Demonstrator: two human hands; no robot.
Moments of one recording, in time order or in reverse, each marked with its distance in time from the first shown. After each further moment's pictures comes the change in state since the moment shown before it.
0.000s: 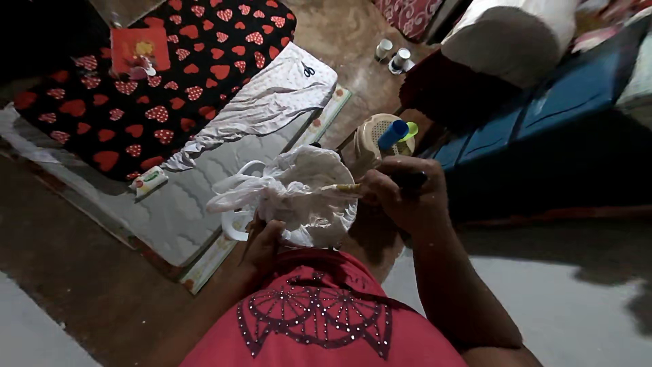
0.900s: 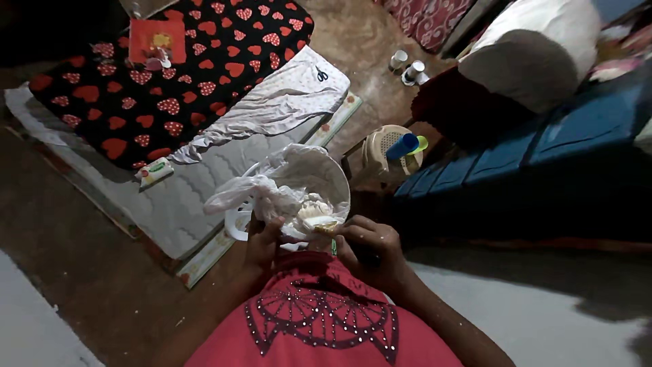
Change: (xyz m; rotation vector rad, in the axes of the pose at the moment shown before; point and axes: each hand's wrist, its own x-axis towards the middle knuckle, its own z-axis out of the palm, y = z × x) left_hand 0.010 0.005 0.006 -0.045 0.201 0.052; right_hand -0.041 0.015 0.051 -0.071 -0.090 -0.229
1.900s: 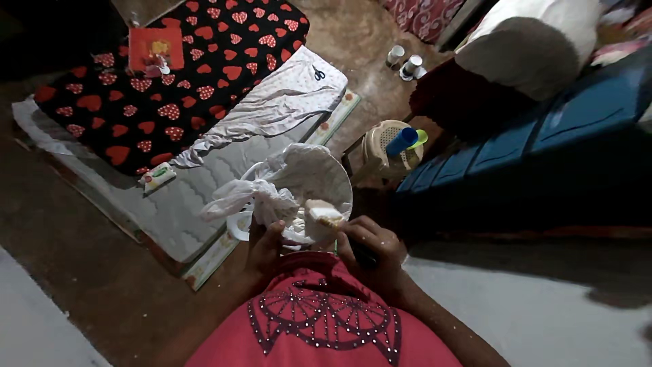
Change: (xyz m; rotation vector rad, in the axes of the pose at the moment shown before) left_hand -0.008 -0.012 -0.009 -0.048 -0.089 0.069; right_hand -0.025 -0.001 0.009 -0.108 0.130 0.028
